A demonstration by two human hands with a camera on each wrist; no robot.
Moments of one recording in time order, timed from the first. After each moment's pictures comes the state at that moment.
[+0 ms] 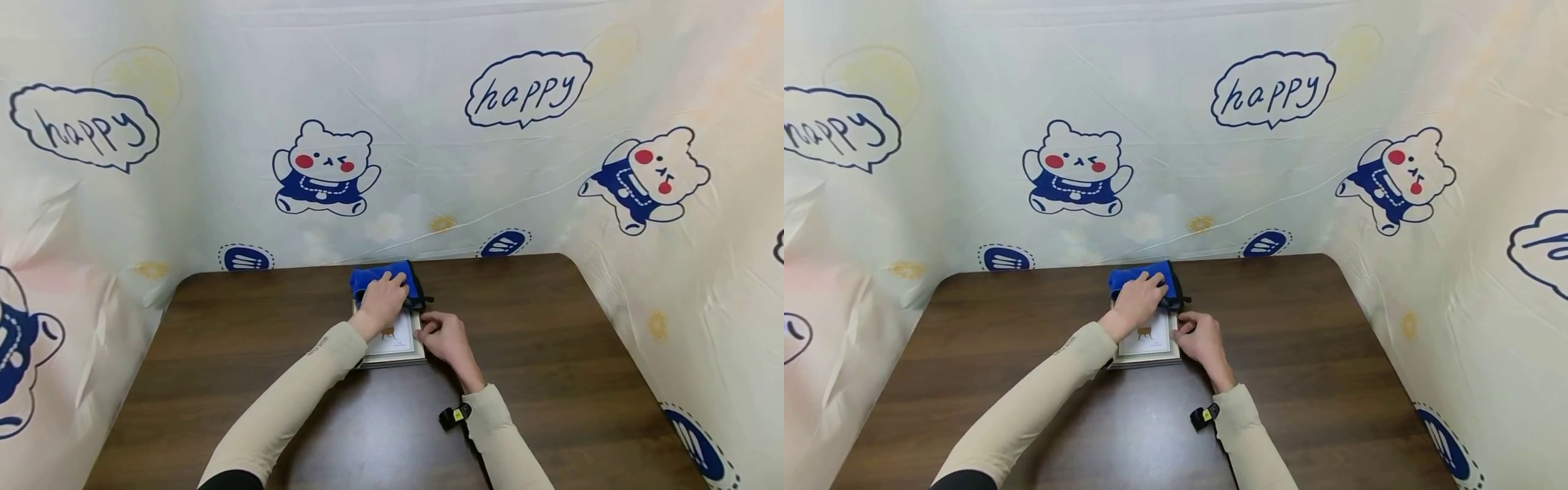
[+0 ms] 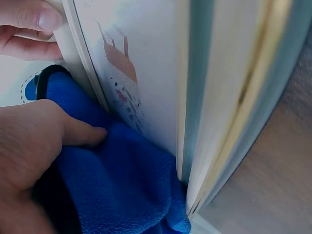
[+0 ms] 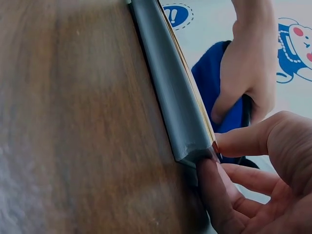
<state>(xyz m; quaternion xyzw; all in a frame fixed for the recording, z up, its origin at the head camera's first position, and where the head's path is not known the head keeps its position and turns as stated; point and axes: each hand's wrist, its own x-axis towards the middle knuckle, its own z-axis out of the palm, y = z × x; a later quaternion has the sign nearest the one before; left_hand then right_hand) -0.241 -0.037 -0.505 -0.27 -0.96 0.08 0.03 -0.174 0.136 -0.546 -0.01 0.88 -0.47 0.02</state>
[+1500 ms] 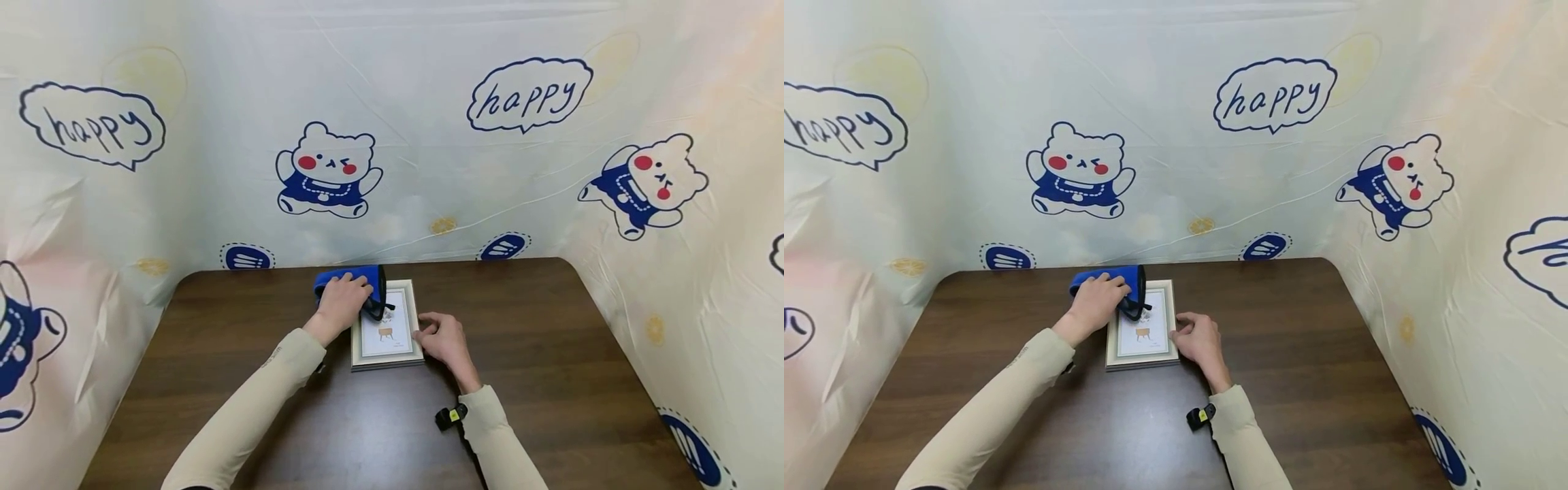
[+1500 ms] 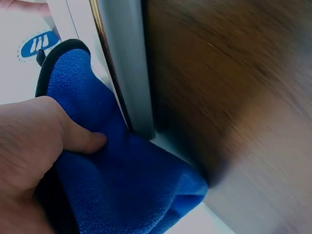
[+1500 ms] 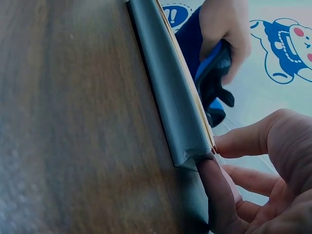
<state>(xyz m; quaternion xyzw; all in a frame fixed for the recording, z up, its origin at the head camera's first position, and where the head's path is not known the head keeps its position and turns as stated) -0.230 -0.116 -0.494 -0.25 -0.96 0.06 0.03 -0.172 0.130 -0.538 0.02 0.89 -0.45 0.04</state>
